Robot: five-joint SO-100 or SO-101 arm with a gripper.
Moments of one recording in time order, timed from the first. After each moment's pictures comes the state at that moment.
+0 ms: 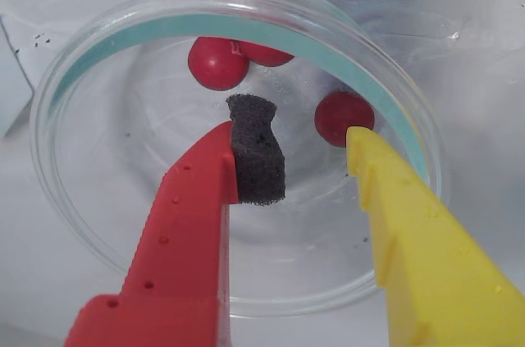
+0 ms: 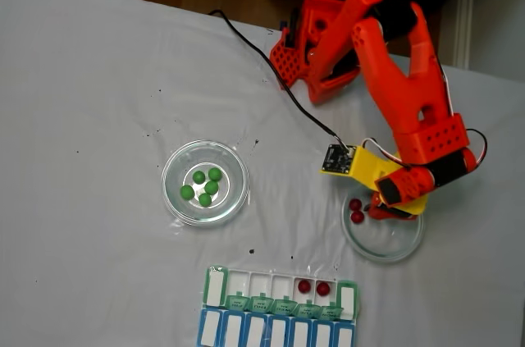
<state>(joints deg) -36.9 113.2 114.2 75.6 47.5</state>
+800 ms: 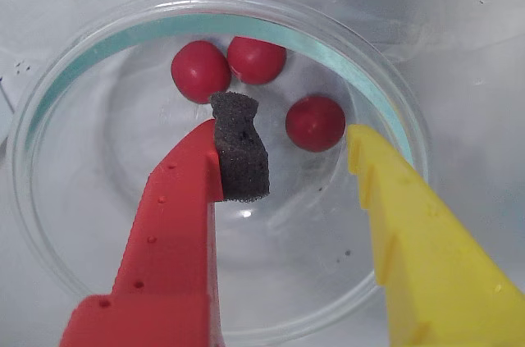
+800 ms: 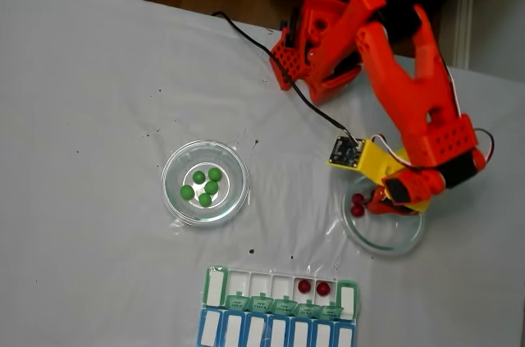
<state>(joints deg) -39.4 106.5 109.6 81.3 51.9</state>
